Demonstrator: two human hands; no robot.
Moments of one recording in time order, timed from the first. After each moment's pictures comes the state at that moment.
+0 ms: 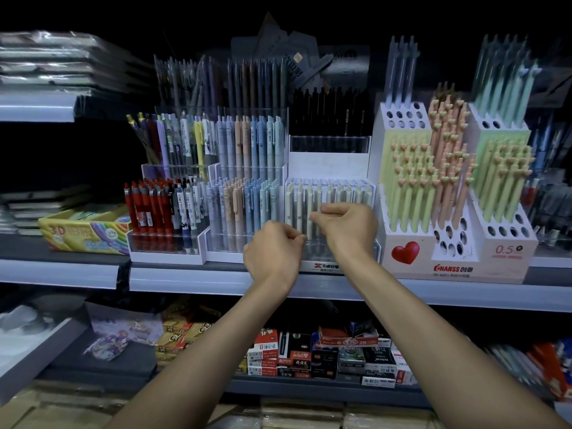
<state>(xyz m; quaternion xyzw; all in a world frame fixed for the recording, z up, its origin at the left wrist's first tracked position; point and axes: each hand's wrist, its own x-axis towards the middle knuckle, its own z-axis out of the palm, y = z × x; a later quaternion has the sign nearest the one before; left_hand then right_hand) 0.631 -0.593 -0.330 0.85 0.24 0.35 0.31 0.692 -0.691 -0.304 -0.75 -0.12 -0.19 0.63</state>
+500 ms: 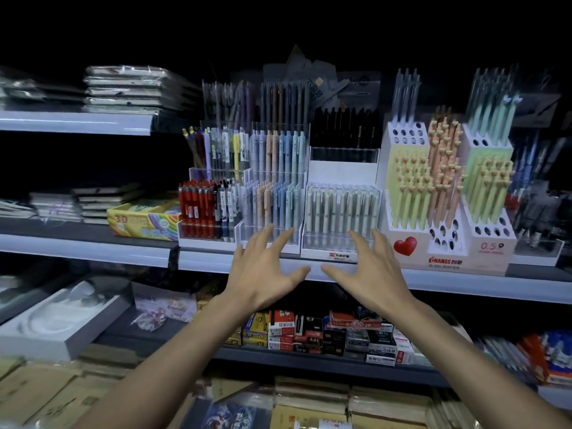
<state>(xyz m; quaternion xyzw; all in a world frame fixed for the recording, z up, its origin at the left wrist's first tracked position) 0.512 -0.555 -0.343 0.96 0.10 0.24 0.14 0.598 -0.760 -0.336 -0.93 -0.24 -0.13 0.26</state>
